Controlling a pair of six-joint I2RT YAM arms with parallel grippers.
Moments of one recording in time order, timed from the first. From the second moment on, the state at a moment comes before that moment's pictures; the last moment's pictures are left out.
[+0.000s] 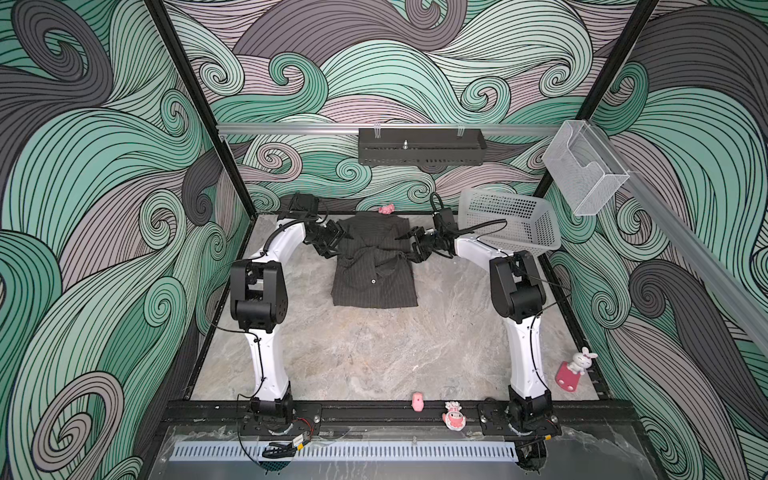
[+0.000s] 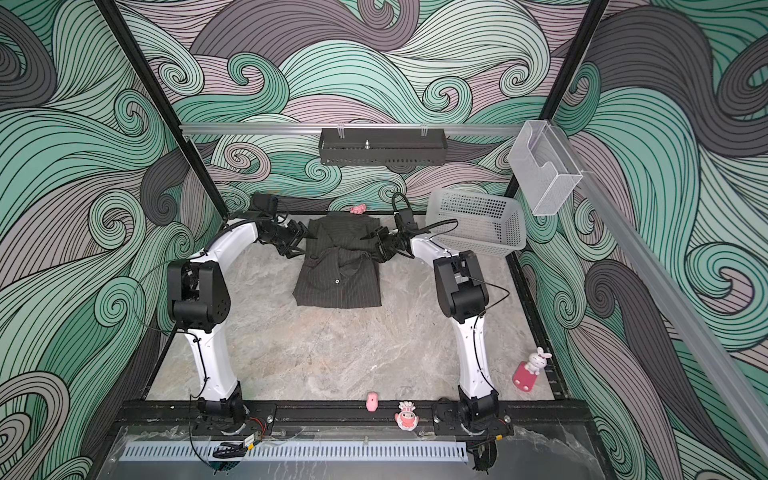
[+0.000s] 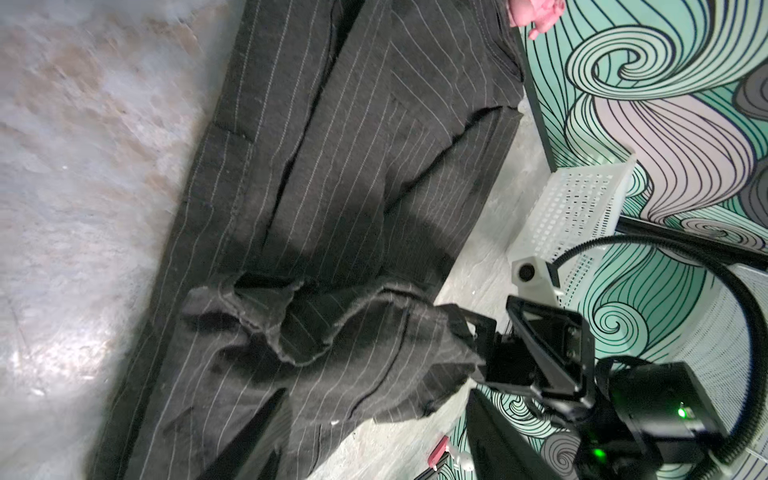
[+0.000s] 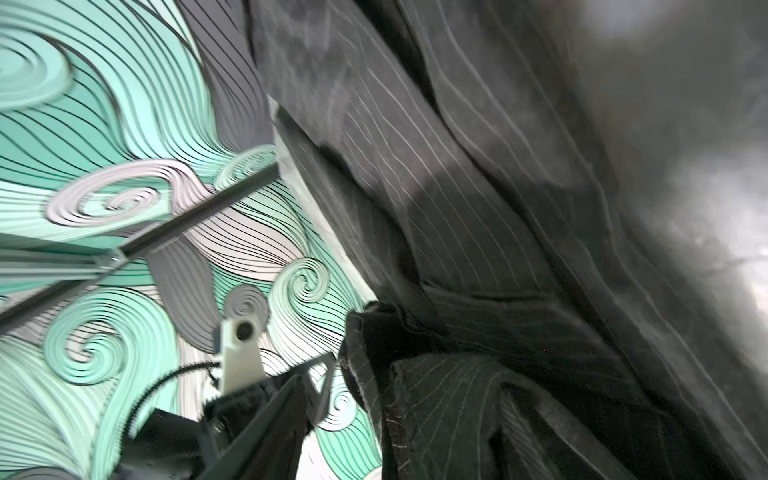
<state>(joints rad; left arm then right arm) -0.09 2.01 1.72 -0.81 0.58 -0.78 0.31 2.27 1.72 -0.23 -0.74 1.35</state>
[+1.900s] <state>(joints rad) -0.11 1.81 1.35 -0.74 0.62 -0.72 0.36 2.46 2.08 -0.51 -0.52 1.23</state>
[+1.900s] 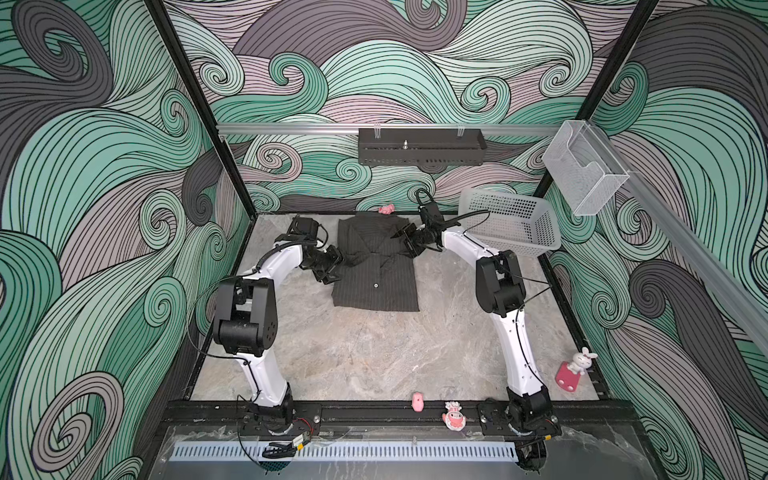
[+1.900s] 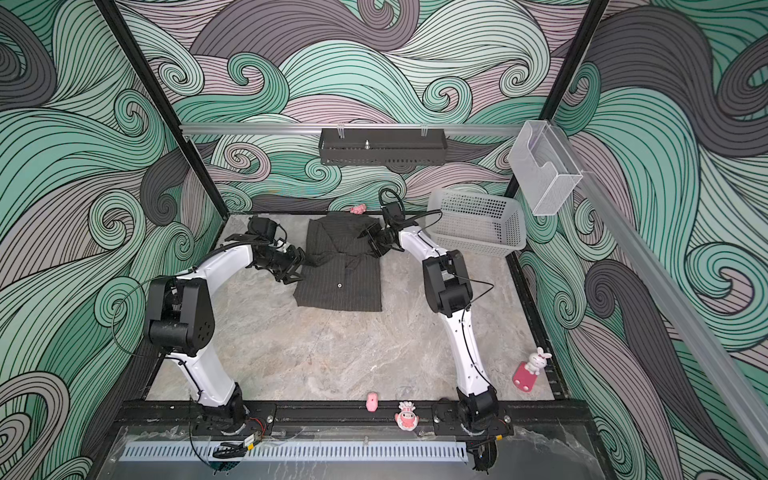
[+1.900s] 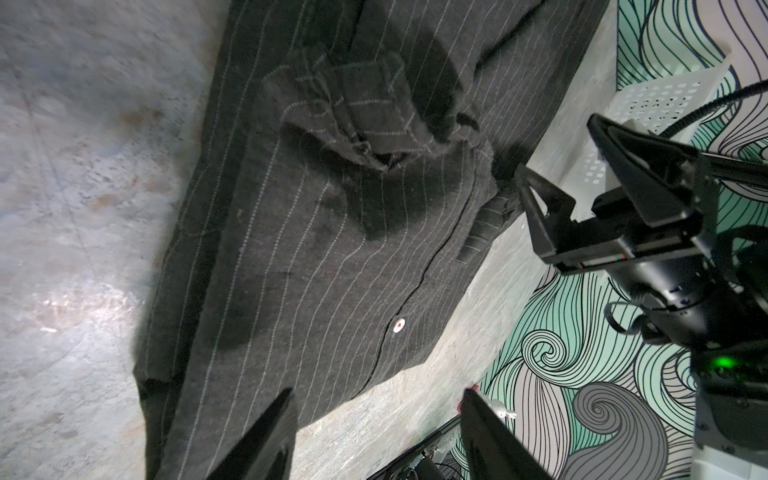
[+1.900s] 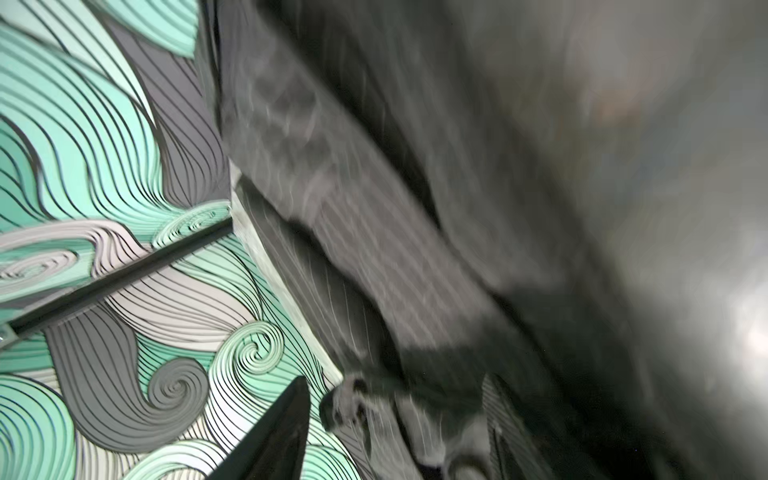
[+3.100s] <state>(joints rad) -0.20 2.03 1.36 -0.64 0.62 -0.70 0.44 2.49 2.15 -1.02 -0.32 0.50</state>
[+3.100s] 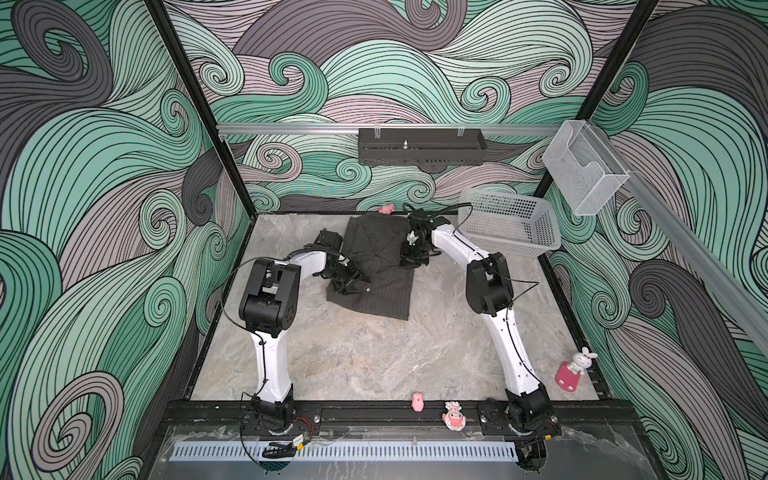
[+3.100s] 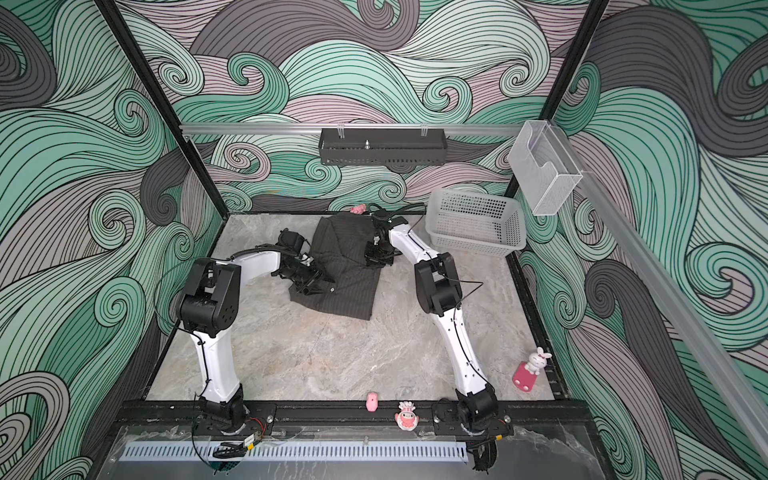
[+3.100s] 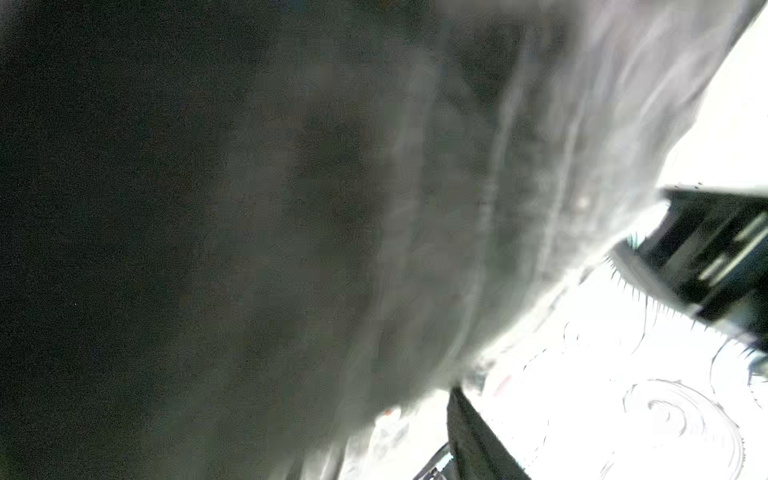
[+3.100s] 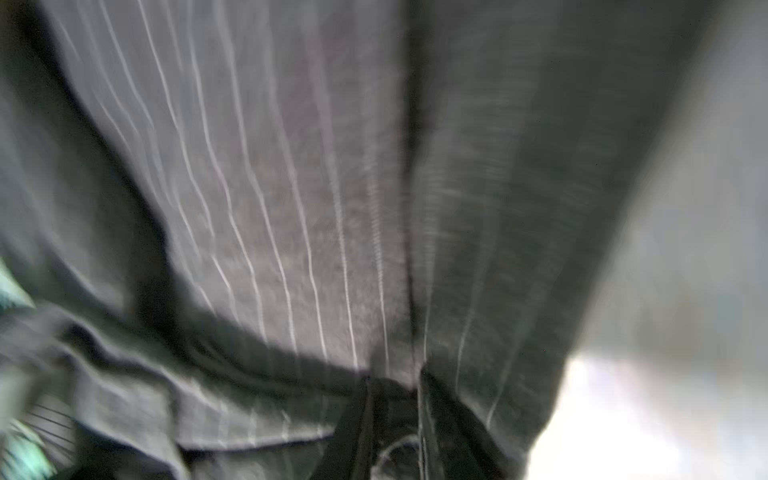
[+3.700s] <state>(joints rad) -0.14 1.79 1.34 -0.83 0.55 -0.54 0.65 1.91 1.58 -0.93 -0.09 0.39</state>
